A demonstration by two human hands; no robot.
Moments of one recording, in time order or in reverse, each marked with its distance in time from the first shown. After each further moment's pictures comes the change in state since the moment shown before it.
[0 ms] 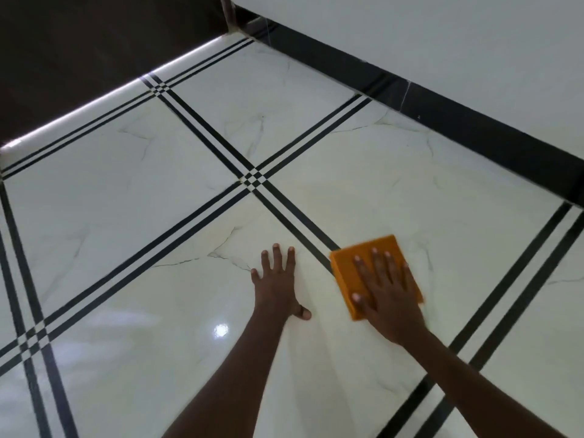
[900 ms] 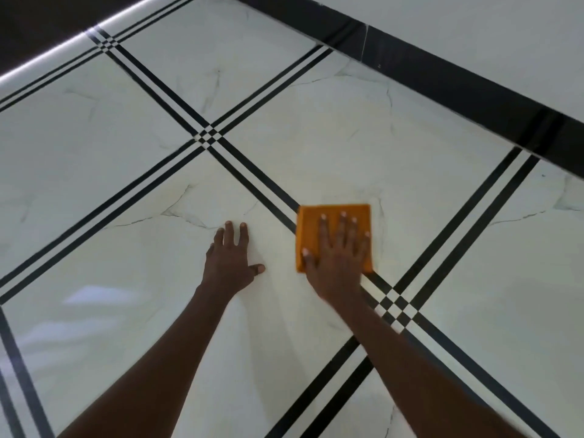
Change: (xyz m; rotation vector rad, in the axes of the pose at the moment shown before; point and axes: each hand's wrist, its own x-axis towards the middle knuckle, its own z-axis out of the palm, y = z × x) left_hand -0.035 0.009 0.034 0.034 0.122 -0.010; right_hand -0.028 -0.029 0.011 0.129 0.118 0.238
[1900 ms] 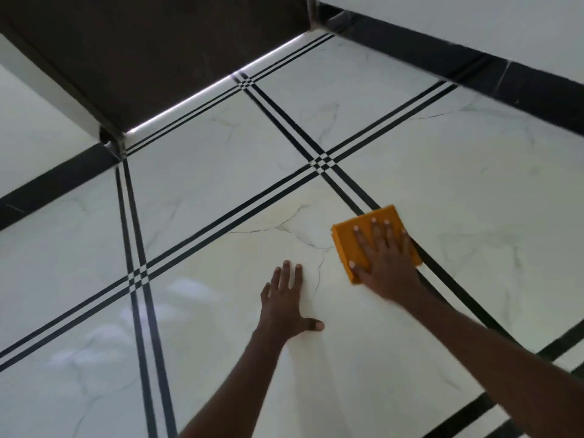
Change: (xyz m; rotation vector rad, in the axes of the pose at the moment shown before) left_hand -0.056 -0.095 0.023 -0.162 -0.035 -0.145; right_hand 0.072 -0.091 0.022 -0.100 -0.026 -0.478
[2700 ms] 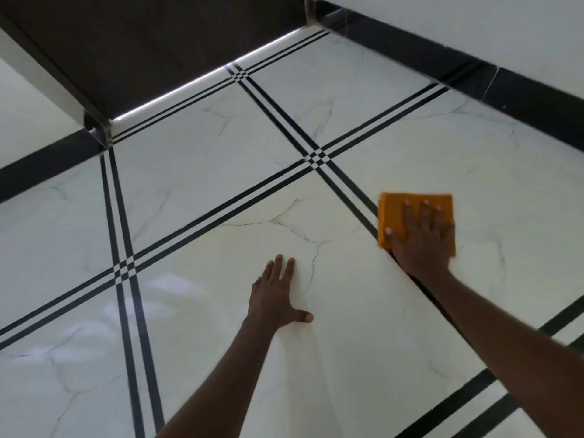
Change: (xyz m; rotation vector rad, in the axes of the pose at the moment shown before) left_hand -0.003 -0.004 -0.012 -0.014 -0.001 0.001; right_hand 0.008 0.067 0.003 0.059 0.117 0.395
